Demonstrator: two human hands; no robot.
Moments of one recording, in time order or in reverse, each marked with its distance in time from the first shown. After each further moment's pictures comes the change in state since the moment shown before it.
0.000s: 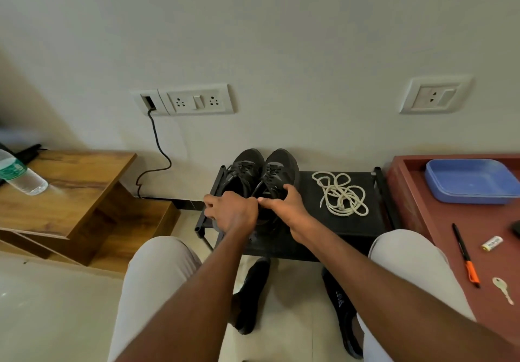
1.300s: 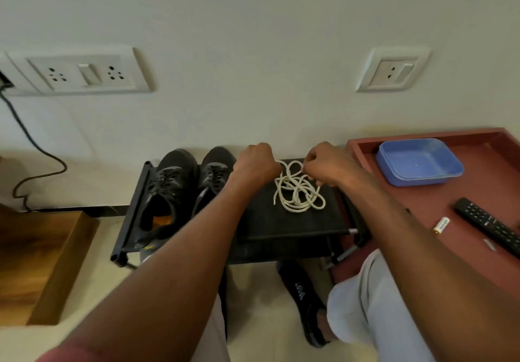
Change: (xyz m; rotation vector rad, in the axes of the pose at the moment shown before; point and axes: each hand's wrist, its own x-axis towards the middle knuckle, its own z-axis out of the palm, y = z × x) left_hand 0.021 0.153 0.095 0.267 -0.483 0.825; right_hand 0.055 -0.055 -0.172 -0.930 0.266 0.031
